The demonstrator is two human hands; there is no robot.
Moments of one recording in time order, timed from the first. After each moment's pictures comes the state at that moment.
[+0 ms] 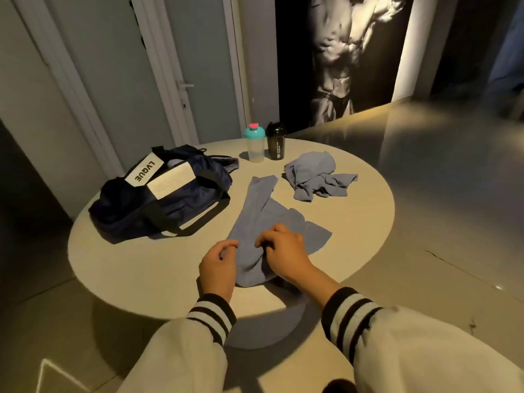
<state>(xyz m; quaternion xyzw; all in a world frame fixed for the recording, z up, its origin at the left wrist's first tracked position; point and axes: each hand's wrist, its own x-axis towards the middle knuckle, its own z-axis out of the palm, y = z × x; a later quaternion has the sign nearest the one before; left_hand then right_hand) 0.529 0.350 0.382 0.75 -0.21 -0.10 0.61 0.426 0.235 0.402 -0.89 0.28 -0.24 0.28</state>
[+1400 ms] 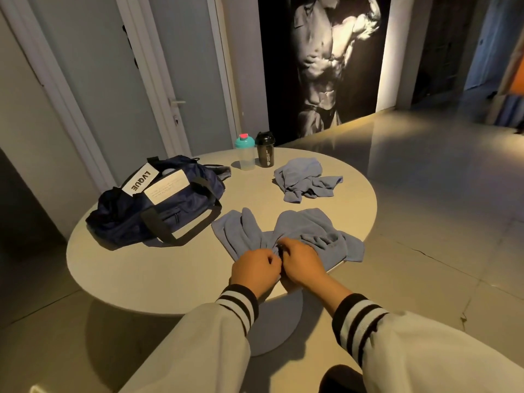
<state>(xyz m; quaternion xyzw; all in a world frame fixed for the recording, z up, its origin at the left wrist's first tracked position) 0.471 0.332 0.386 0.84 -0.48 -0.04 0.24 0.370 0.239 0.379 -0.87 0.37 -0.20 0.27</state>
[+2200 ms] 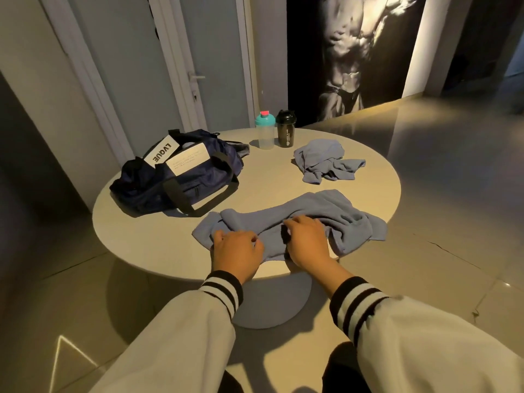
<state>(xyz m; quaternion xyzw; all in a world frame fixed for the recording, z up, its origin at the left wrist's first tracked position) 0.522 0.384 0.364 0.88 -0.44 0.10 0.15 0.395 0.256 0.368 -0.92 0.33 -0.20 0.11</state>
